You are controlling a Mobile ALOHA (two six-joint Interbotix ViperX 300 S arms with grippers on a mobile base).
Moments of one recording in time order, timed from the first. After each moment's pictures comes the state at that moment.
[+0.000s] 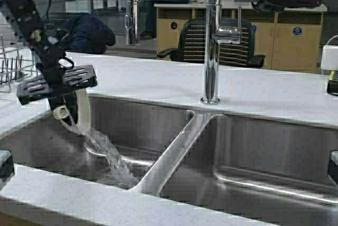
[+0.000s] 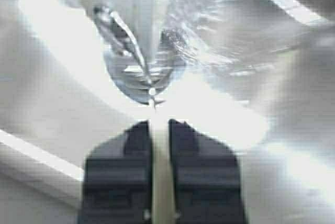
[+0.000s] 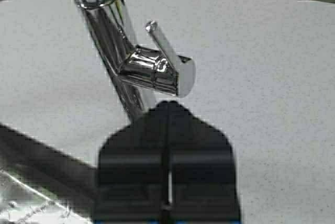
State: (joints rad) left arm -0.23 0.27 0.77 0.54 0.06 -0.95; right arm 0.23 -0.09 0.84 0.07 -0.49 0.13
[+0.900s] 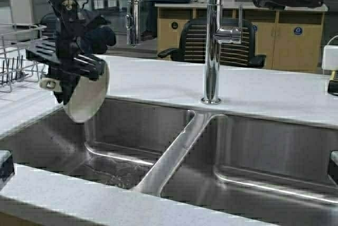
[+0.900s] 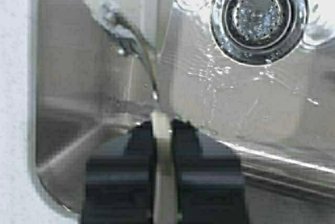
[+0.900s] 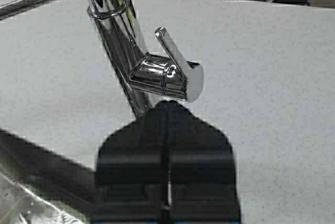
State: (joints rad) left arm -0.37 0.17 0.65 0.67 0.49 -0.66; right arm 0.23 -0.11 0.88 0.06 -0.53 0.17
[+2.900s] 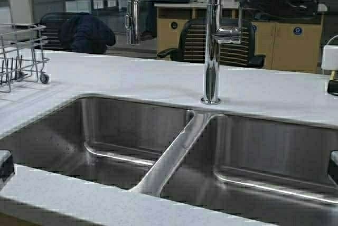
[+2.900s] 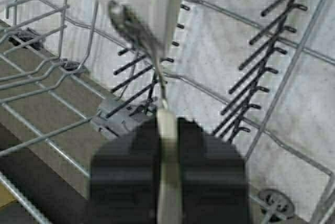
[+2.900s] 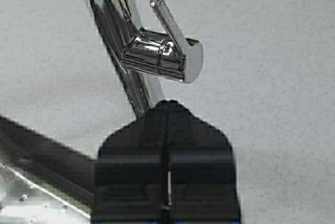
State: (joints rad) left arm 0.47 0.29 0.25 0.71 0.60 0.04; right arm 0.24 -0.03 0.85 0.03 -0.56 0.18
